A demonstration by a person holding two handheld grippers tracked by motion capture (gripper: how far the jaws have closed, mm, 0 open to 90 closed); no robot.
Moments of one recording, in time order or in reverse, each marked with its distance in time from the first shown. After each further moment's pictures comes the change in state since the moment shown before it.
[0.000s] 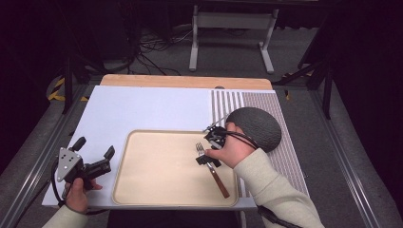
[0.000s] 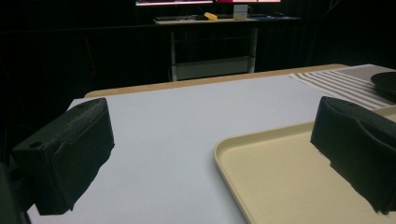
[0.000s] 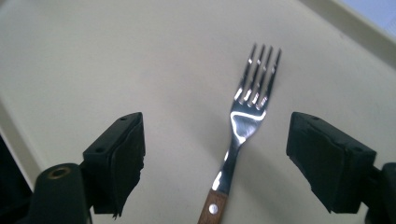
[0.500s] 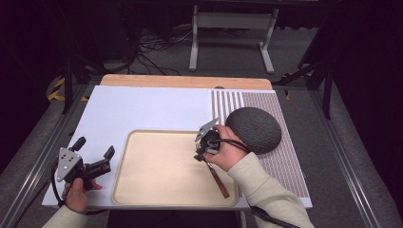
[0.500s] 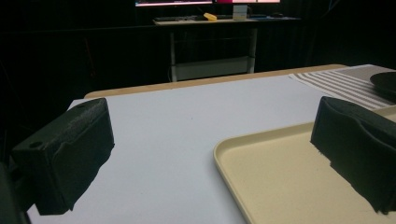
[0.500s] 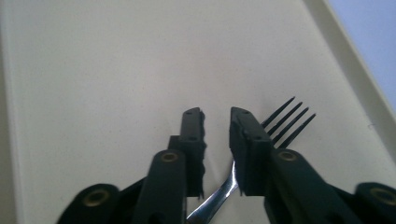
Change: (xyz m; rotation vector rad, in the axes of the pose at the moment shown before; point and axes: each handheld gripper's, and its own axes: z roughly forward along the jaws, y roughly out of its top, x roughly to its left) left arm 0.000 0.000 0.000 -0.002 -0.002 0.002; right arm 0.001 0.006 0.016 -0.028 0.048 -0.451
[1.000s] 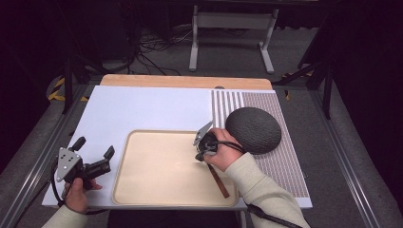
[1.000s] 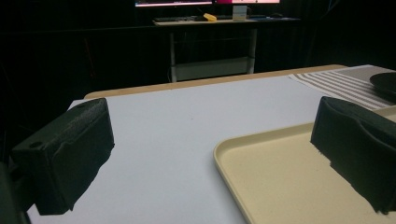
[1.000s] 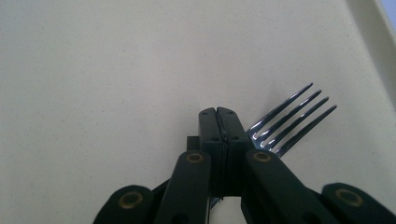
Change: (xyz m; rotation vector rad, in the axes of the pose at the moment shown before) left arm 0.000 0.000 0.000 0.000 -0.004 -0.001; right arm -0.007 -0.005 0.018 0.066 0.027 -0.054
